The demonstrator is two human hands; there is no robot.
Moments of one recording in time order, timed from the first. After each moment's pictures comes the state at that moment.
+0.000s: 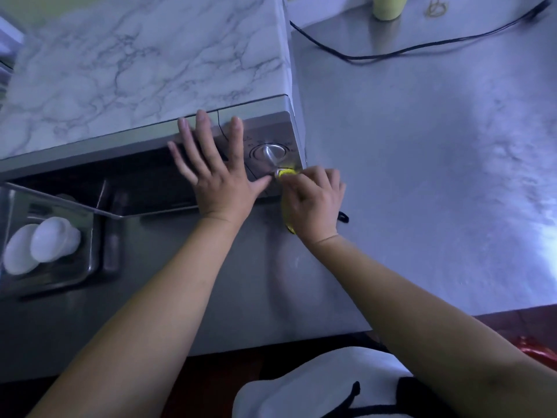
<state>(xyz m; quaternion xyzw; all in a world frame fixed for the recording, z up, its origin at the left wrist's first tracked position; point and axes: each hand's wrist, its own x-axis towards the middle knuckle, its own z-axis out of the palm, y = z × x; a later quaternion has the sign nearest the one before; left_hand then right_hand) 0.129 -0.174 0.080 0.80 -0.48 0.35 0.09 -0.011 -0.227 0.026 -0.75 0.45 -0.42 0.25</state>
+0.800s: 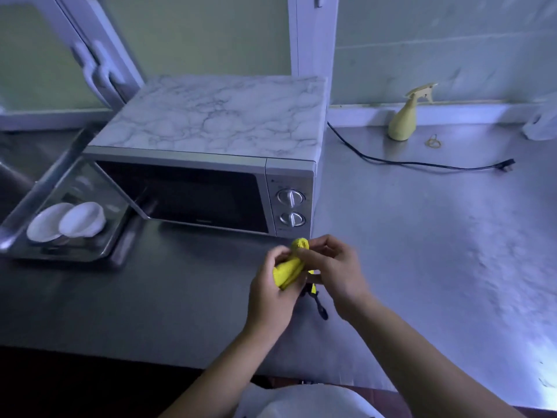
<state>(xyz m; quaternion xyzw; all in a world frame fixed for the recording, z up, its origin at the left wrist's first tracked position) -0.033 -0.097 0.084 0.76 -0.25 -0.18 0.57 -0.098 -0.215 0.119 -0.52 0.37 -0.18 0.75</state>
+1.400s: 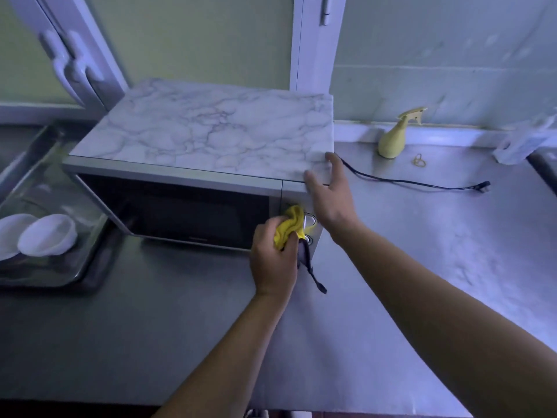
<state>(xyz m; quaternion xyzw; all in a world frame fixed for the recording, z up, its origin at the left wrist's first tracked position) 0.046 -0.158 0.108 0.75 -0.22 -0.03 0.62 0.027 -0.288 0.179 -0.71 0.41 -0.27 0.50</state>
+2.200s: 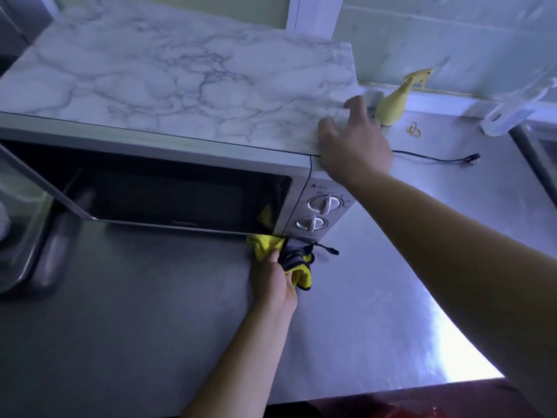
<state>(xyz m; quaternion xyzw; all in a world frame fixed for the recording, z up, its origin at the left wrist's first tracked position) 0.062 -0.146 0.053 0.46 0.22 -0.42 0.75 0.084 -0.299 0.196 -0.78 0.56 -0.19 0.19</state>
